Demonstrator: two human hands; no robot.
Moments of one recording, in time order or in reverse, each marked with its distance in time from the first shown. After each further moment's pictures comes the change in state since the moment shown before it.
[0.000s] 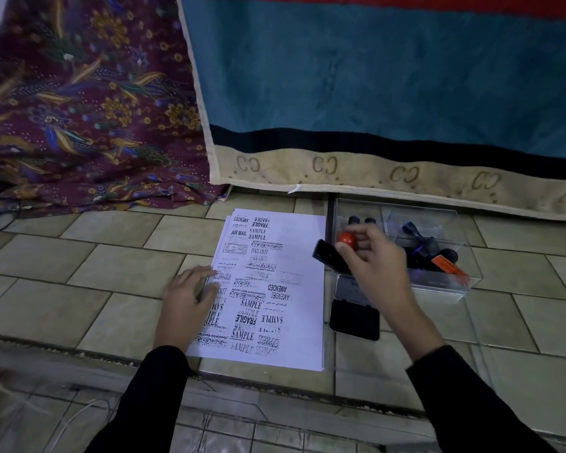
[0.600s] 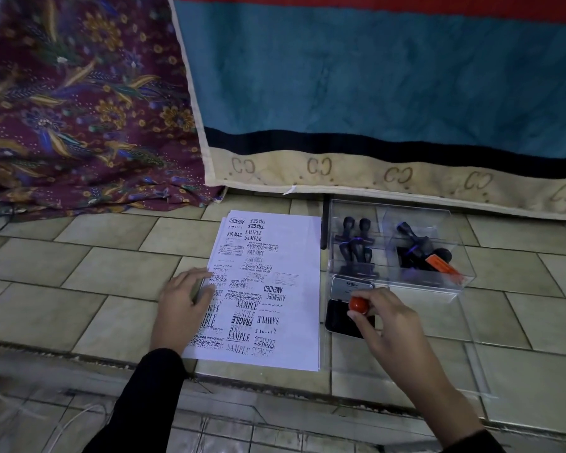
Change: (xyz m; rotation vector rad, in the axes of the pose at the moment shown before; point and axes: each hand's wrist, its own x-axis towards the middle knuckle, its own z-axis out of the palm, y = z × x) left_hand 0.001 -0.002 0.001 0.021 0.008 0.016; right_hand -0.075 0.037 -0.026 -0.336 -0.172 -0.163
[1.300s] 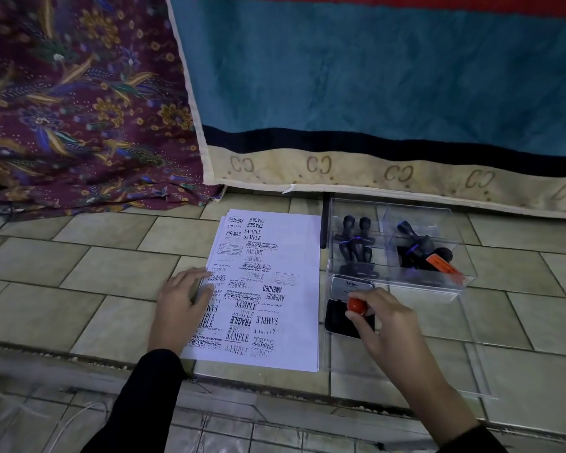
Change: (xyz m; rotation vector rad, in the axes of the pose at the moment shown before) left_hand 0.000 0.002 0.000 -0.010 0.000 0.005; right_hand 0.004 0.000 0.004 -0.012 0.011 -0.016
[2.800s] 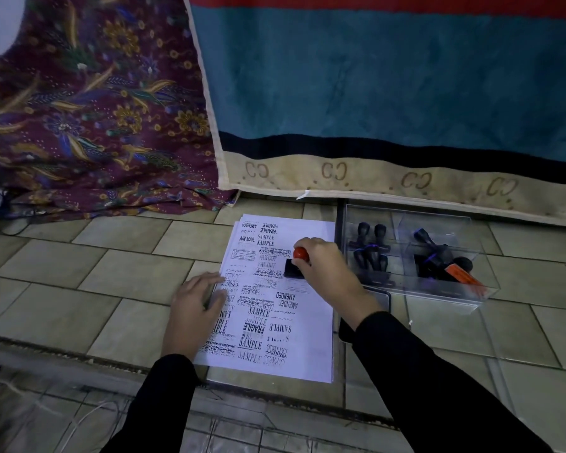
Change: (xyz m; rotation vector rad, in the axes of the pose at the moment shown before) left_hand 0.000 -0.002 0.000 -0.007 -0.008 -0.037; right_hand 0.124 -0.043 0.069 -0.051 -0.181 -0.038
